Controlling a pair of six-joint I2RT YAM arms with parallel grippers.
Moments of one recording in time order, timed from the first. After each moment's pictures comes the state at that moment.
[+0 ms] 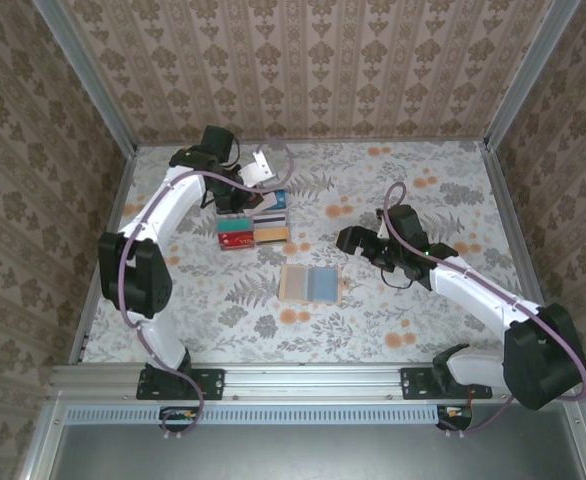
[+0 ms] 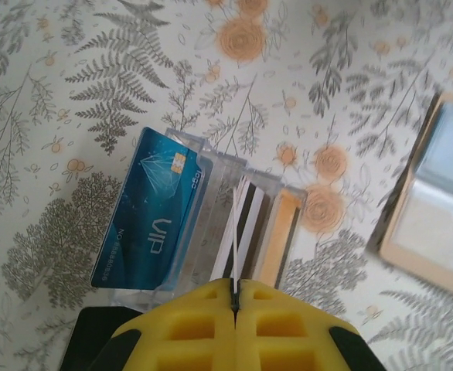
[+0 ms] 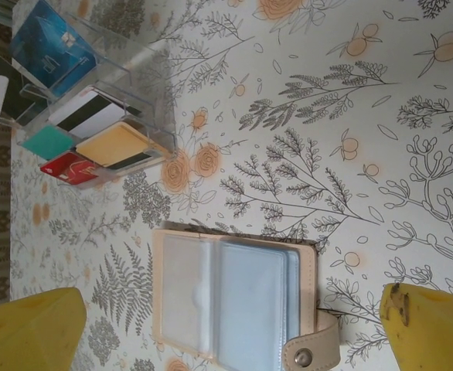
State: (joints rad) left arm -0.34 1.83 1.65 -0.93 0.44 0.84; right arm 0.40 1.26 0.74 -0.25 -0.25 0.77
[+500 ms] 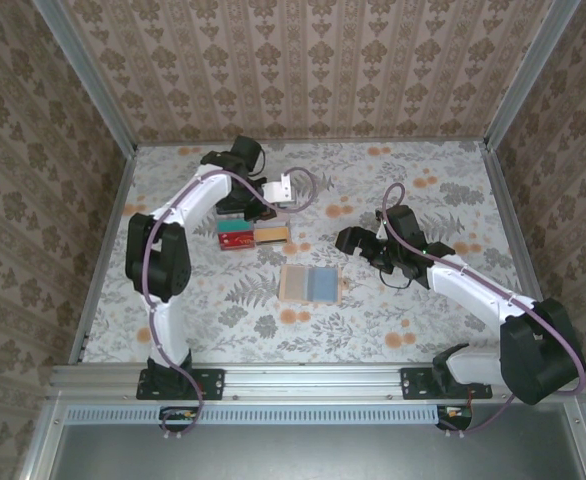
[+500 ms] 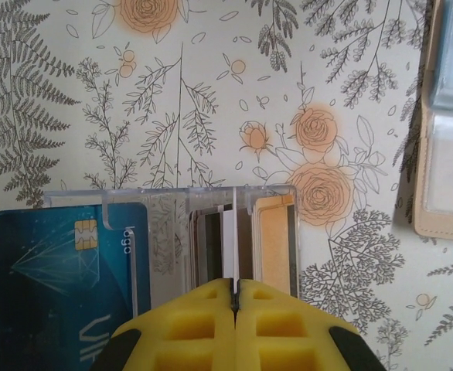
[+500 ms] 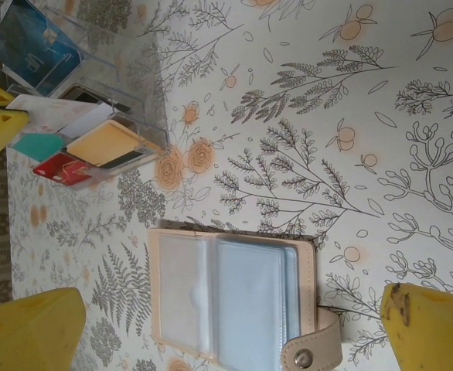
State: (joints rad) left arm -0.43 2.00 1.72 -0.97 0.39 1.11; right arm 0.40 1.28 0.74 -0.24 -0.26 0.80
